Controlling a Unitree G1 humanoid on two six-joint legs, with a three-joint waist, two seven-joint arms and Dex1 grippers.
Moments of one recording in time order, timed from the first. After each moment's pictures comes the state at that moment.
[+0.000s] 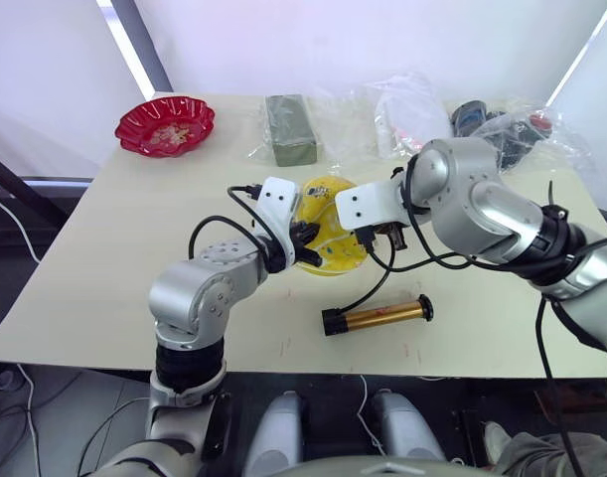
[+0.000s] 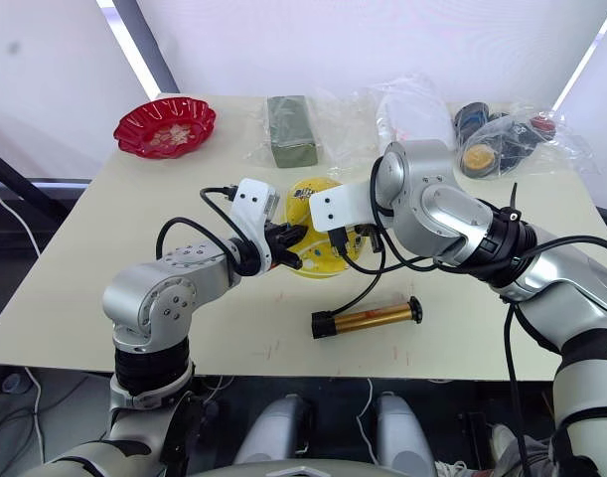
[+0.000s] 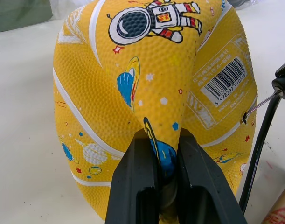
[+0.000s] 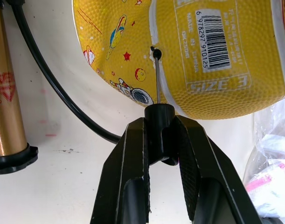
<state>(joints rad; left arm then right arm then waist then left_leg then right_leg) -0.54 0.23 0.04 -0.51 -0.41 1.39 -0.14 -1.23 -0.65 0.88 -0.15 -0.39 0.87 1.37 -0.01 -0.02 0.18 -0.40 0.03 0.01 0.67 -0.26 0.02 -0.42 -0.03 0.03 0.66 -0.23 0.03</state>
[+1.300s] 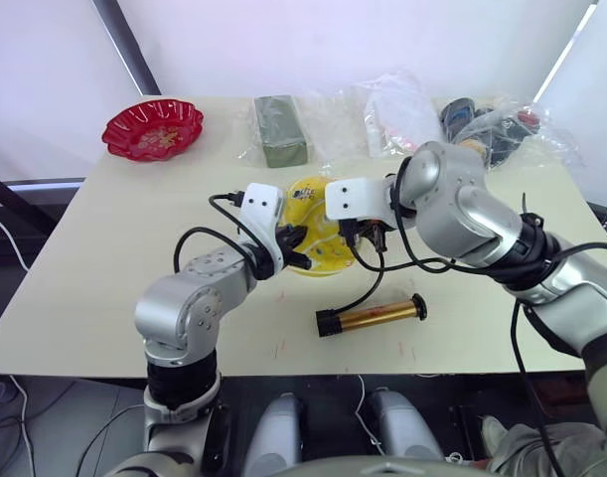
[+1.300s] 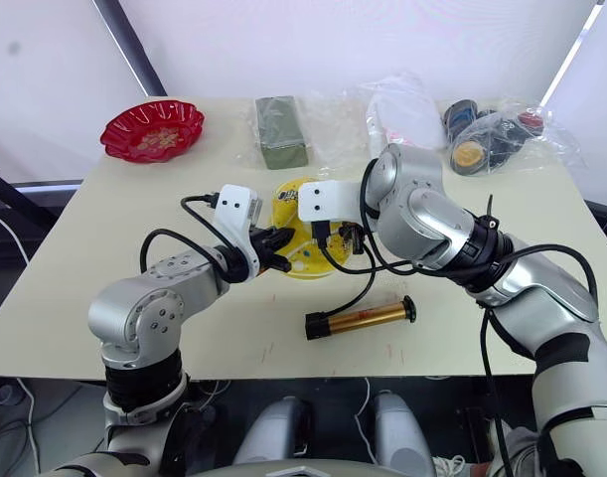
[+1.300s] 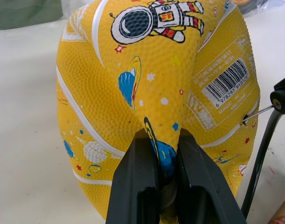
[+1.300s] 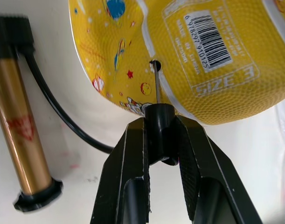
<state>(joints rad) -0.47 0.20 0.11 -0.58 -0.41 1.39 -0.14 -1.18 -0.52 0.77 -0.13 -0.35 1.02 1.35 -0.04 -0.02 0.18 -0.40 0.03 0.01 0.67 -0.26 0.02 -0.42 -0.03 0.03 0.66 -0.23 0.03</state>
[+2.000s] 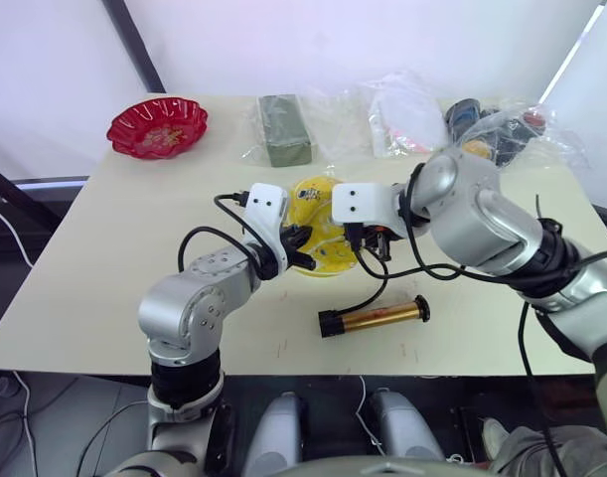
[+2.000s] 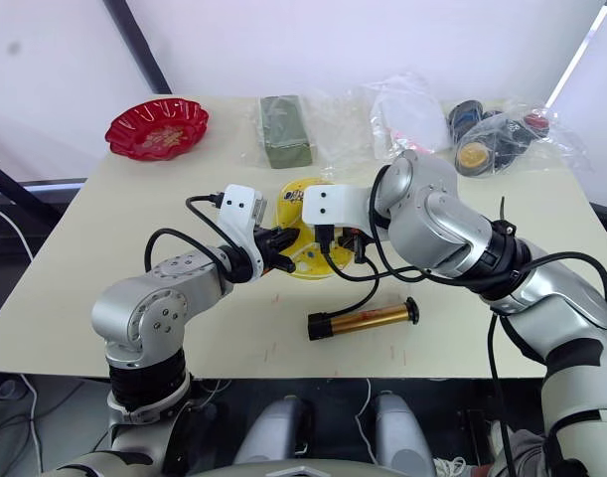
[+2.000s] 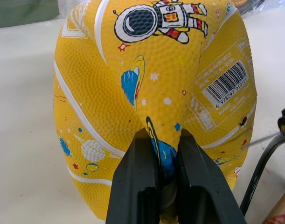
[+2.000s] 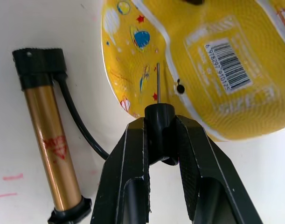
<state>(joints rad) -0.48 0.20 0.09 -0.58 -0.41 1.40 -0.14 -1.15 -0.62 0.77 -0.24 -0.23 1.12 1.30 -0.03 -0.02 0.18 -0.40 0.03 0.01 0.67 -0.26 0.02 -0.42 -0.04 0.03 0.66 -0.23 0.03</state>
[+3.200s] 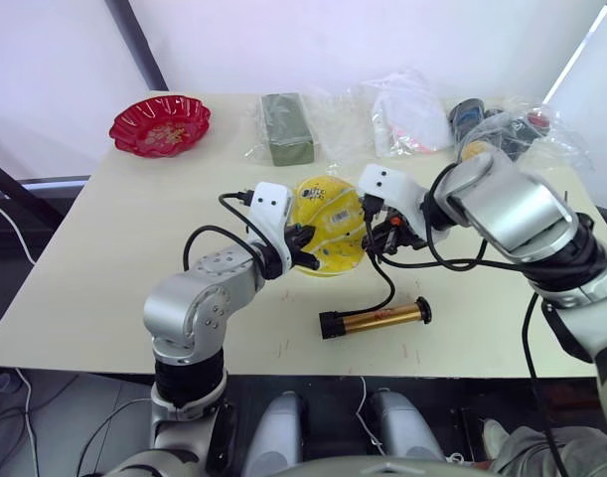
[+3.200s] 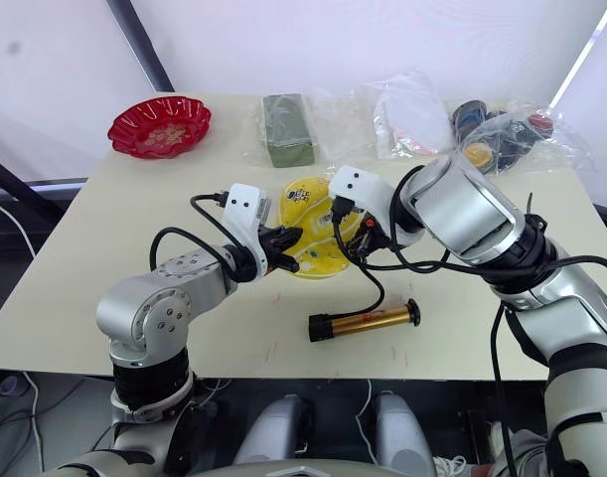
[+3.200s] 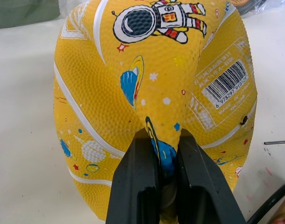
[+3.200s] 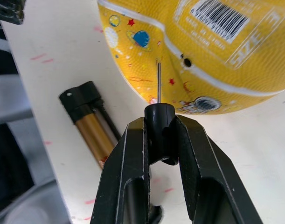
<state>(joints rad) -0.49 0.19 0.08 -0.58 -0.41 1.40 -0.13 -1.10 -0.61 0.50 -0.24 0.23 1.53 1.07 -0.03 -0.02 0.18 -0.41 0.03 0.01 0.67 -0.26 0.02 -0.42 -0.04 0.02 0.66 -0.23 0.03</state>
